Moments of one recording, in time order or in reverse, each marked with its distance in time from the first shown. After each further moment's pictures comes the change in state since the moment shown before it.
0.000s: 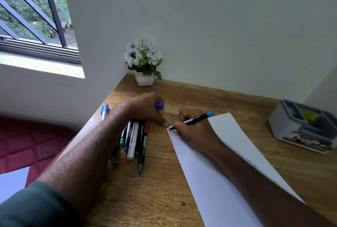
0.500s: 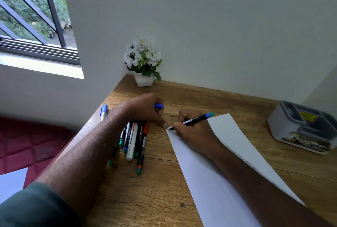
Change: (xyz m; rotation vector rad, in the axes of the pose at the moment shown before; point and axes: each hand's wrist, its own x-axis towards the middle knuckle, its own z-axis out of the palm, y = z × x) left_hand -0.002 0.002 -0.001 0.008 -0.001 0.000; right_hand 0.000 0.000 0.001 -0.001 0.015 -0.012
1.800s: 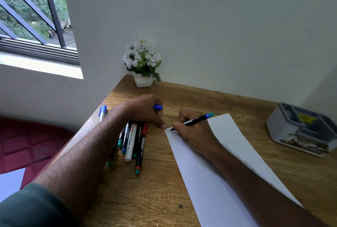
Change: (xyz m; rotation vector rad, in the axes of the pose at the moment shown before) left_hand 0.000 0.000 0.000 -0.003 -0.008 -0.004; right_hand 0.000 -0.005 -0.002 -0.013 0.022 0.038
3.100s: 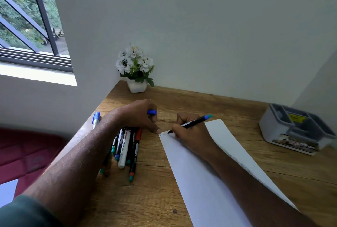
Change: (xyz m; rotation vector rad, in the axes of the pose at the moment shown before) left_hand 0.000 0.003 0.001 0.022 0.005 0.026; right_hand 0.001 0.002 -0.008 0.053 0.033 0.046
